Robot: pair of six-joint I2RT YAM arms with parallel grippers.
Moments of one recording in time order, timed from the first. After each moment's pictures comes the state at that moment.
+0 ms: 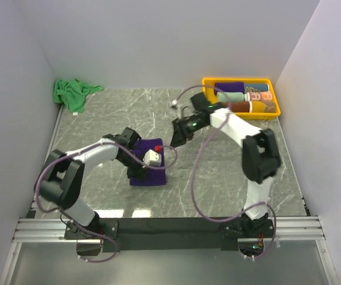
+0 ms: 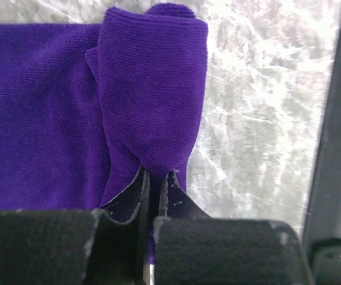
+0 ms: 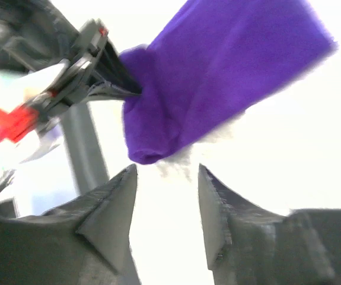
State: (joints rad) left arm -0.48 1.57 0.89 -0.70 0.64 0.93; right arm 0.46 1.96 1.54 -0.74 -0.94 -0.18
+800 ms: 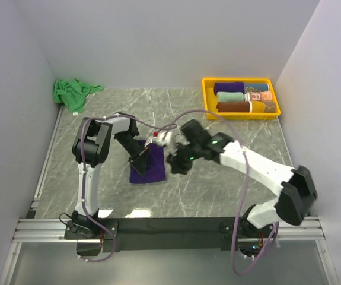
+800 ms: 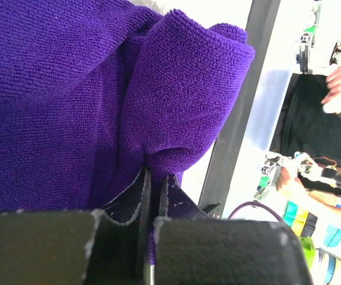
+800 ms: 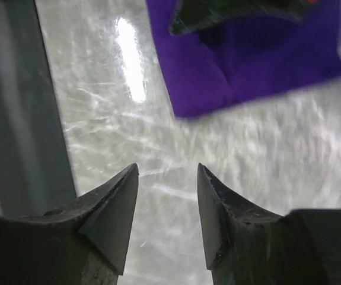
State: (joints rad) left arm -0.31 2.24 1.49 -1.38 0.88 0.94; right arm 0.76 1.40 1.13 -0.64 -0.48 -0.39
